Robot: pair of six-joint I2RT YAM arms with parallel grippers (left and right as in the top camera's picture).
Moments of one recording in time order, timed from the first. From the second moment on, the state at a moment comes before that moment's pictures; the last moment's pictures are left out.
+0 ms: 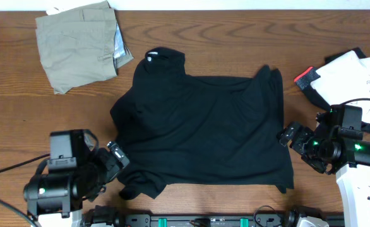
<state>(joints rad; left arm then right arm) 0.06 0.79 0.90 -1.36 0.23 -0.71 -0.18 1.05 0.81 -1.03 -0.26 0.48</state>
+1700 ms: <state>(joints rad) -0.36 1.06 0.51 -0.96 0.17 -1.48 -0.18 1.05 0.81 -1.05 -0.27 0.49</state>
